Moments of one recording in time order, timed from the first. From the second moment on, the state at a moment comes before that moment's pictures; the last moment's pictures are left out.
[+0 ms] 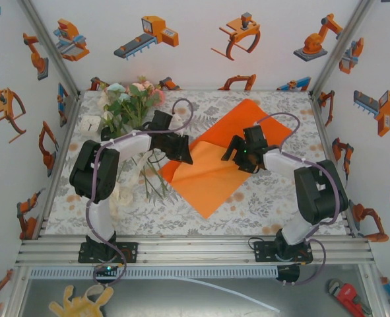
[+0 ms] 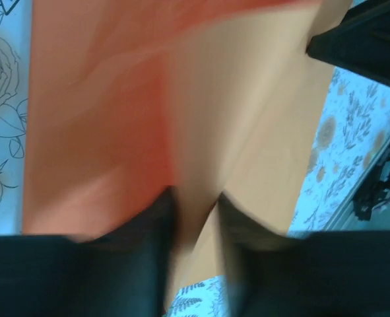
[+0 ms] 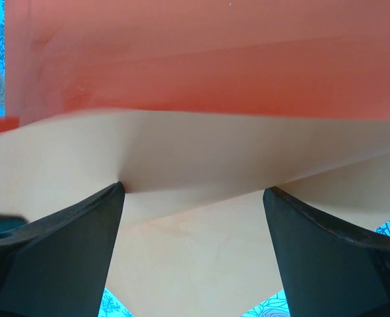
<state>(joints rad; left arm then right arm) -0.52 1.94 1.28 -0.32 0.59 -0.23 0.35 1.63 0.88 -0.18 -0.12 0.74</state>
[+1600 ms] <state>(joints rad) -0.17 1.64 1.09 -0.26 0.01 -0.83 0.31 1.20 0.66 -0.44 0.04 0.92</state>
